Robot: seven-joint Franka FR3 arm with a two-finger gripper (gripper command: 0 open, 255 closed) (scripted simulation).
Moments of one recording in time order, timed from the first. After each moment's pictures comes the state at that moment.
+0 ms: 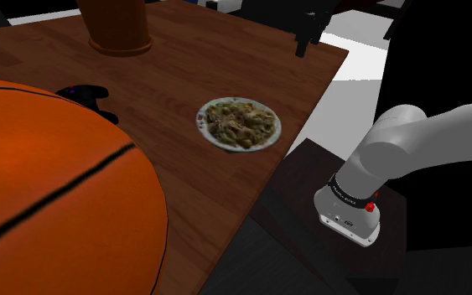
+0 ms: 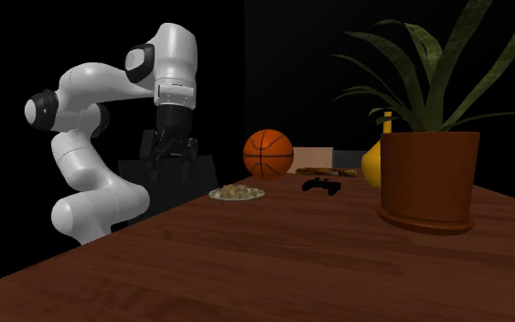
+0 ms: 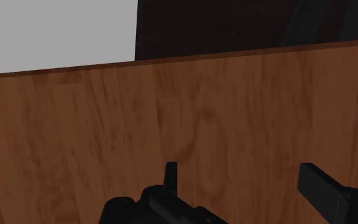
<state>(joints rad) 0.01 -0.83 0.02 -2.38 -0.11 1.58 -0.08</state>
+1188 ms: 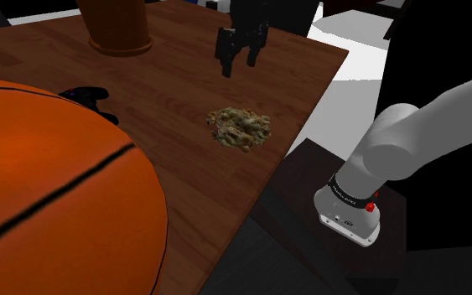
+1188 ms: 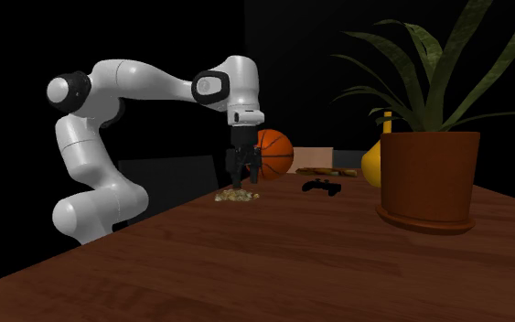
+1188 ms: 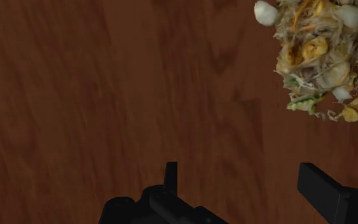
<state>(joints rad) 0.09 -0.52 0.28 -2.24 0.13 1.77 0.28</state>
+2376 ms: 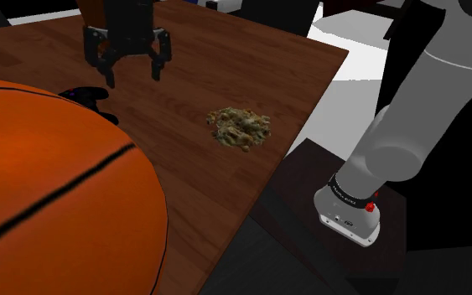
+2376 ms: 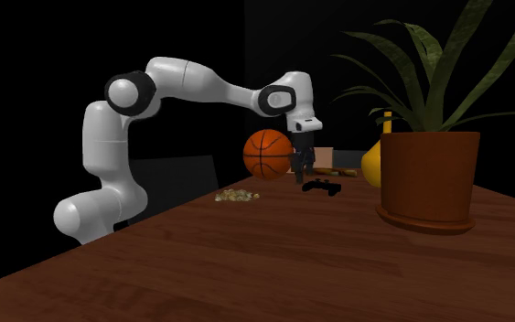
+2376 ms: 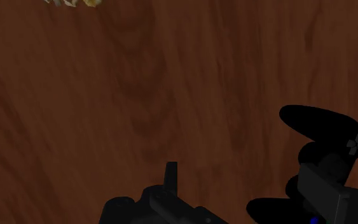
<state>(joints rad) 0.16 0.05 0.52 -1.73 0.07 1.90 0.70</state>
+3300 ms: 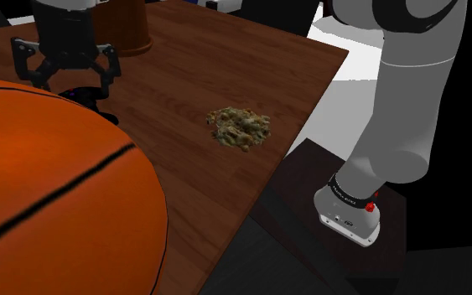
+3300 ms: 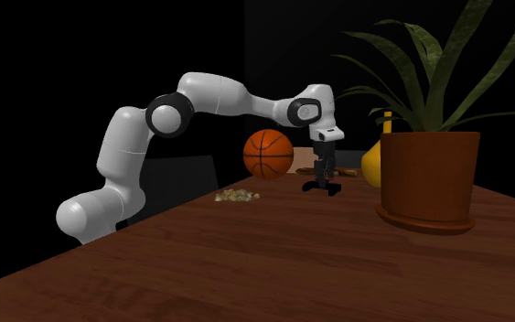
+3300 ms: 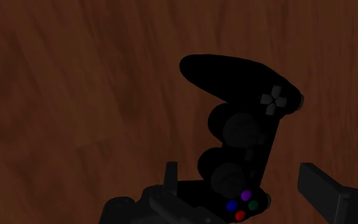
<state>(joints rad) 0.29 0.39 0.54 -1.39 -0.09 1.92 0.88</state>
